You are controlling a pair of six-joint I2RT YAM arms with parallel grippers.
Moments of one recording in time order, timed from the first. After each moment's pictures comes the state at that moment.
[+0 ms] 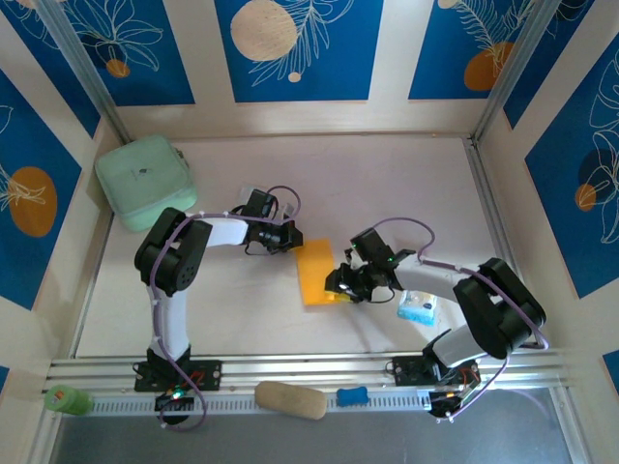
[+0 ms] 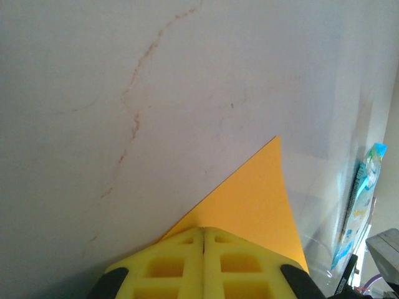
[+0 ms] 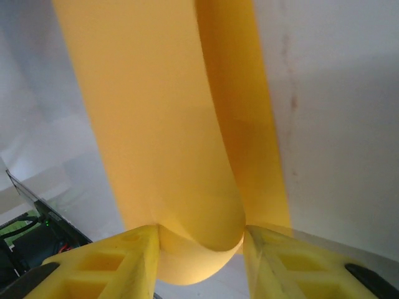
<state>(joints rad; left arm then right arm) -0.48 2.02 1.11 -0.06 0.66 -0.65 0.60 1.45 0.61 -0.25 -0.52 0.90</state>
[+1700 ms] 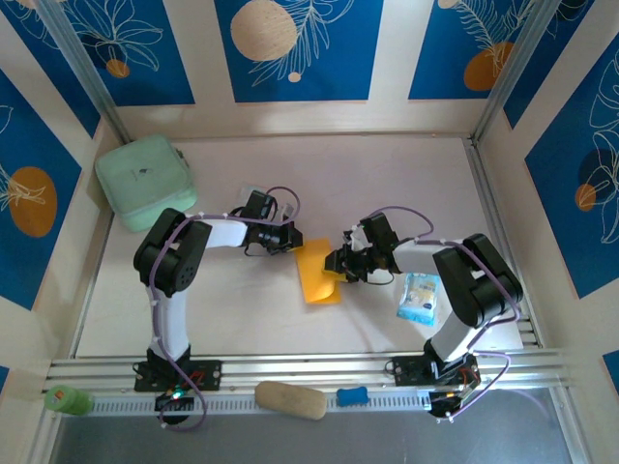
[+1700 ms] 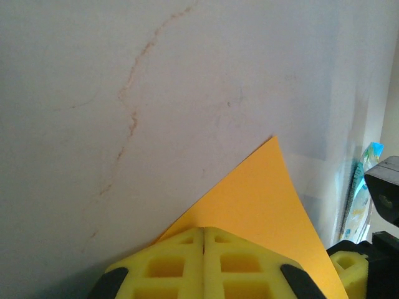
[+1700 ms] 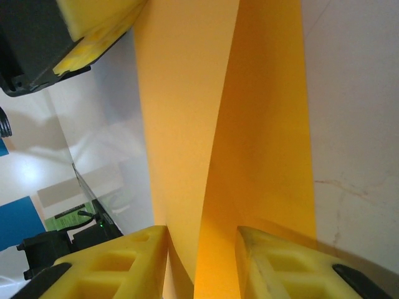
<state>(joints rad) -0.48 2.01 1.08 -0.02 0.67 -0.66 0.44 1.66 0.68 -0.02 -0.76 0.80</state>
